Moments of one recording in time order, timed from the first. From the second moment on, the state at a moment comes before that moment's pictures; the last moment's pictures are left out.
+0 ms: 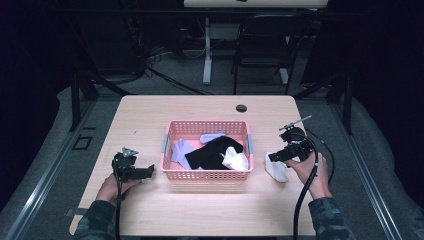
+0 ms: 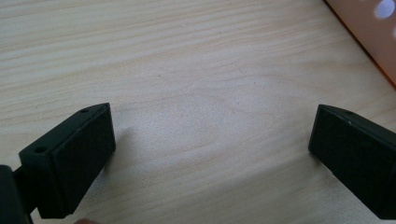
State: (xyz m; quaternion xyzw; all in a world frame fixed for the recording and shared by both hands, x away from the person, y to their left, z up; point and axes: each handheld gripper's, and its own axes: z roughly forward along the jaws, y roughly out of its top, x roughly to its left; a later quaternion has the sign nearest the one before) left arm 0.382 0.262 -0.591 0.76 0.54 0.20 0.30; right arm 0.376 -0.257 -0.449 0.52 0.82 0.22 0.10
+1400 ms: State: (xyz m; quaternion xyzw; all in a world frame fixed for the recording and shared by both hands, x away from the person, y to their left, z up) left arm 0.382 0.262 -0.591 0.76 0.54 0.20 0.30; right arm 0.408 -0.120 -0.455 0.39 0.90 0.20 0.06
